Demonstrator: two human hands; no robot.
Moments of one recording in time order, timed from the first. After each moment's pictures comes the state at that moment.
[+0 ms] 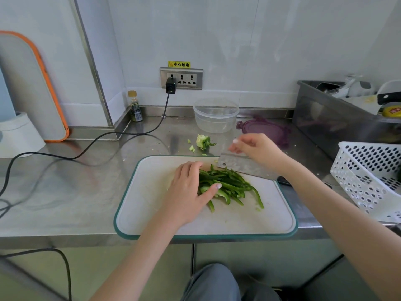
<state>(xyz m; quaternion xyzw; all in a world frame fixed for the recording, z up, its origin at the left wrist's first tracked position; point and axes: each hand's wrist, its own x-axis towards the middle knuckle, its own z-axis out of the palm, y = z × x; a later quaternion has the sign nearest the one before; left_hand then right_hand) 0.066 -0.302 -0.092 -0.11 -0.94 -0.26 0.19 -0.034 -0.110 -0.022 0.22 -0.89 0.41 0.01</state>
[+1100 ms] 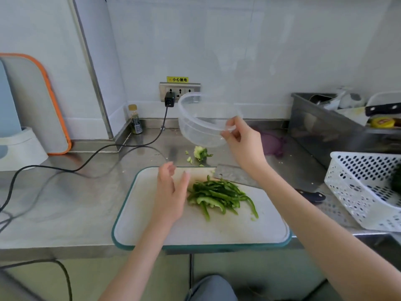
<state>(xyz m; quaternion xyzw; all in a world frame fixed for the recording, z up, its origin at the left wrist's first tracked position) 0.066 -0.307 -0.077 0.05 -0.80 -0.55 0.24 -0.028 -0.147 0.001 0.19 -0.85 0.44 0.24</state>
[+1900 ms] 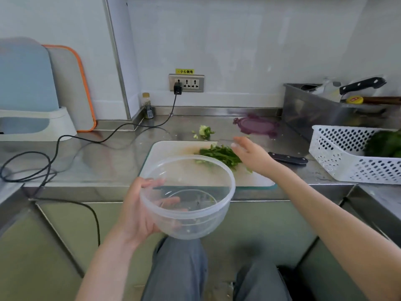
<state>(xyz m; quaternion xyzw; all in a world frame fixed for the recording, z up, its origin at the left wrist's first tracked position) 0.234 -0.349 -0.080 0.09 -0.52 -0.85 -0.07 0.063 -0.105 -0.053 0.16 -0.92 0.36 0.04</state>
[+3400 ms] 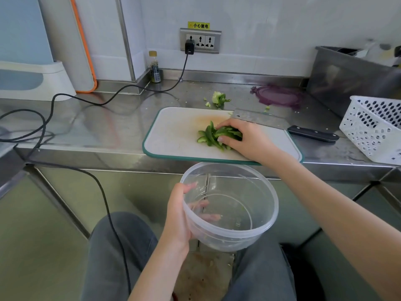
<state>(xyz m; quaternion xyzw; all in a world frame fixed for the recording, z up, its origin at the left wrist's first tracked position) 0.247 -0.282 -0.128 0.22 -0.48 -0.85 -0.01 0.074 -0.148 -0.080 0.30 -0.91 0.28 0.07</state>
